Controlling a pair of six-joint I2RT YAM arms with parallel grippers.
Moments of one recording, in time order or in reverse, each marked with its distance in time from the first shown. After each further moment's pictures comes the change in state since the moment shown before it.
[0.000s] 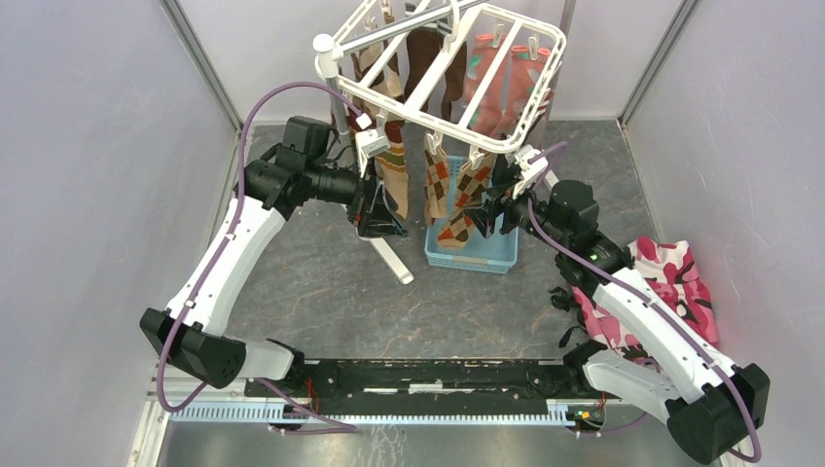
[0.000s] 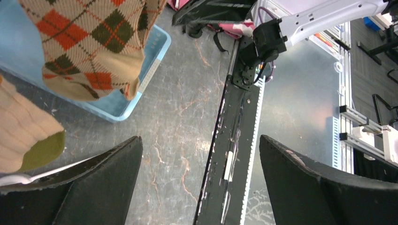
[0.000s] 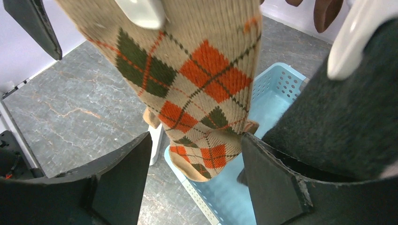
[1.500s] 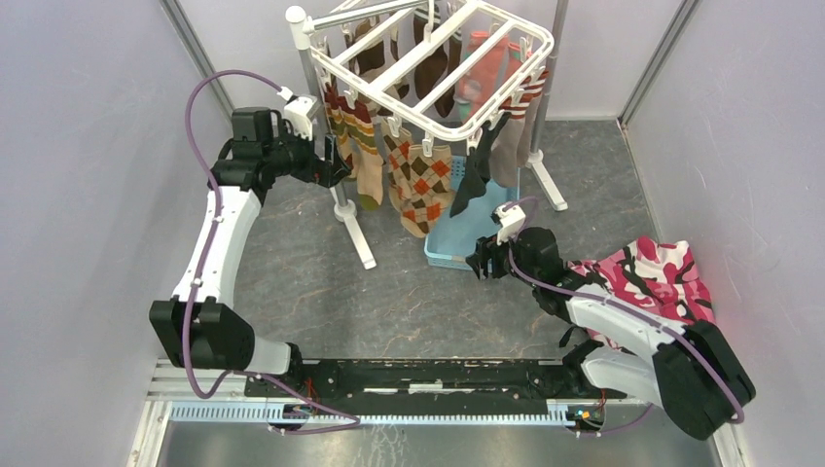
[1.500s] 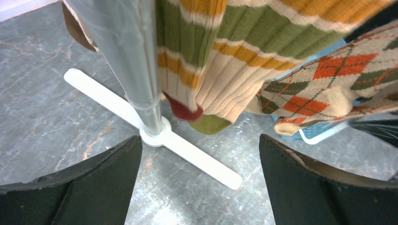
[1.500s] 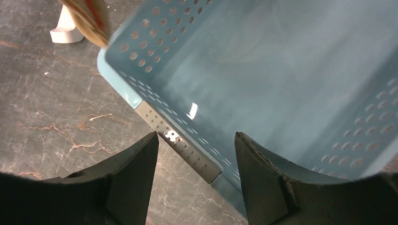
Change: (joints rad) left arm 0.351 0.028 -0.111 0.296 -0.397 -0.047; right arm 0.079 0.146 -0.453 0.307 0.182 0.098
